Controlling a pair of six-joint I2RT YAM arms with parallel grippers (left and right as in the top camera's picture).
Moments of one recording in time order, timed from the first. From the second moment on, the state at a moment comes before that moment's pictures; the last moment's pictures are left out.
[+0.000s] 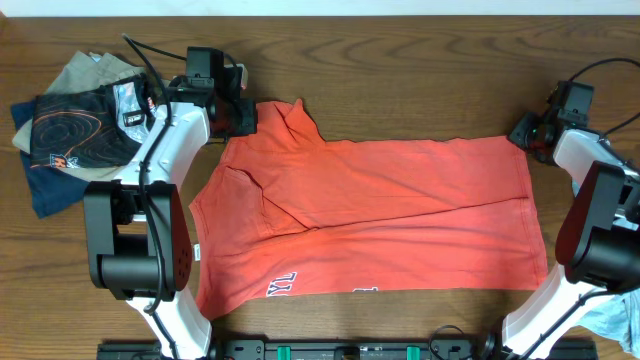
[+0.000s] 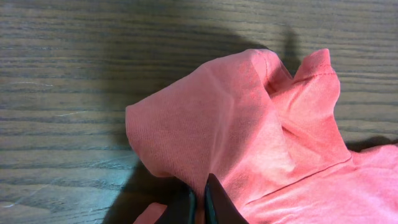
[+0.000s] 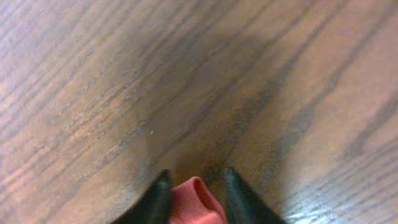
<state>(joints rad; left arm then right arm) -0.06 1.93 1.39 -0.60 0.23 -0.10 -0.29 2.02 1.20 -0.25 -0.04 0.37</state>
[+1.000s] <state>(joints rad) -0.05 1.82 1.39 -0.71 0.23 -0.10 -0.30 1.82 1.21 -0.50 -0.04 0.39</state>
